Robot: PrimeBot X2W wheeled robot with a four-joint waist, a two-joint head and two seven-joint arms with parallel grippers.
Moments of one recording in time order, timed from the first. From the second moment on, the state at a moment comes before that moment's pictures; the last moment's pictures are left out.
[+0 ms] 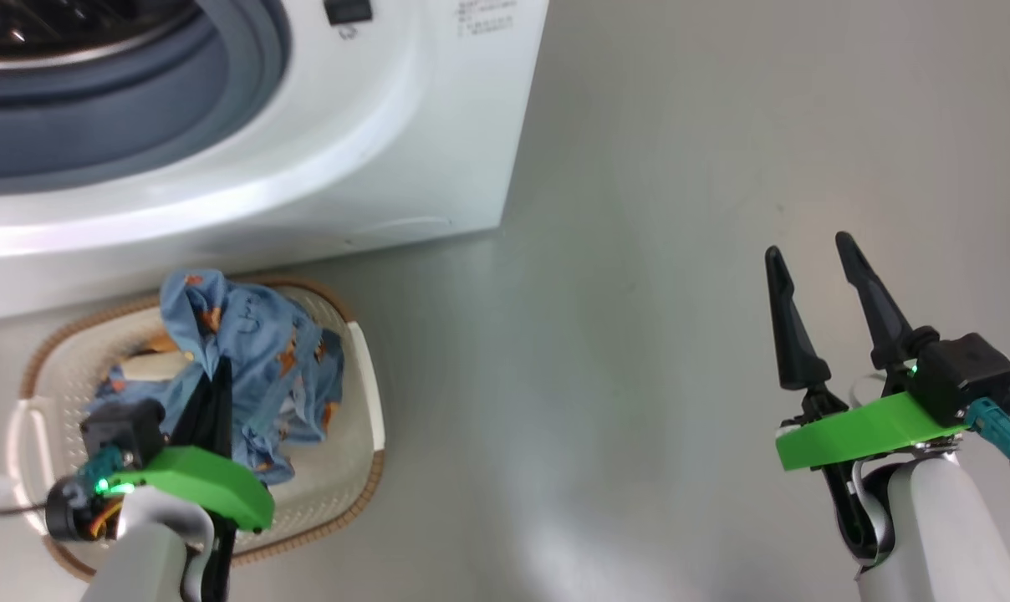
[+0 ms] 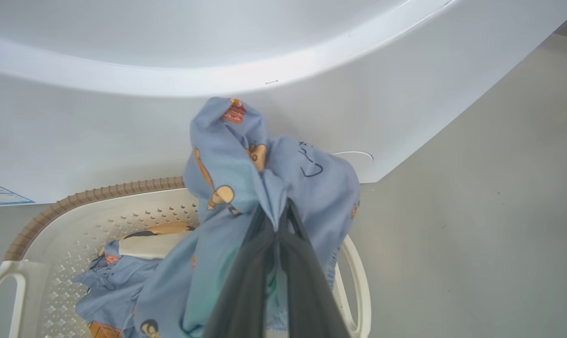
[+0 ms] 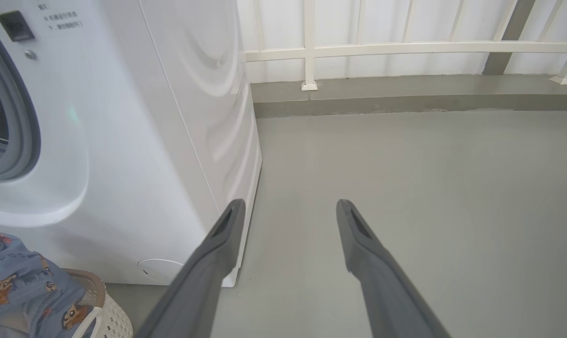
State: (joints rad) left arm -0.46 0.19 -0.30 0.68 -0.49 -0.05 -0.25; right arm -0.30 -0.05 -0.04 0.12 0.12 0.13 -0.26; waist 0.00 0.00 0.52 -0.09
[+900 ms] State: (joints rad) left arm -0.04 0.06 0.03 0.18 -0.21 -0.04 -0.25; right arm -0.17 -0.05 0.00 0.18 0.12 0.13 -0.26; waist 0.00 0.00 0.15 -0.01
